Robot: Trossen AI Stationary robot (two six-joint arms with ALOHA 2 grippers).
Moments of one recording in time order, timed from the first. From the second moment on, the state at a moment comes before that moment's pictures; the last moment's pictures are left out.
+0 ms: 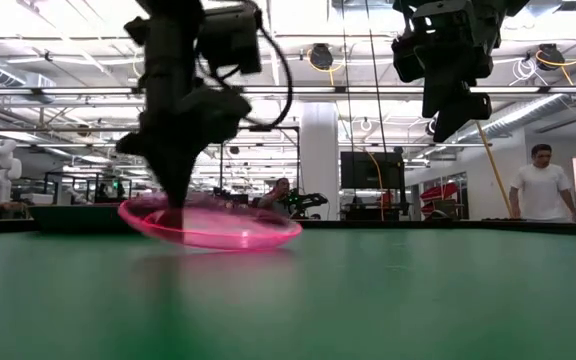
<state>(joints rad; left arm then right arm) 0.00 1.75 1.16 -0.82 0.10 -0.87 -0.08 1.25 0.93 -0.78 -0.18 0.67</state>
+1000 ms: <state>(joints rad) 0.48 1.70 1.81 -1.43 0.00 -0.35 -0.08 1.01 0.93 -0.82 -0.06 0.62</state>
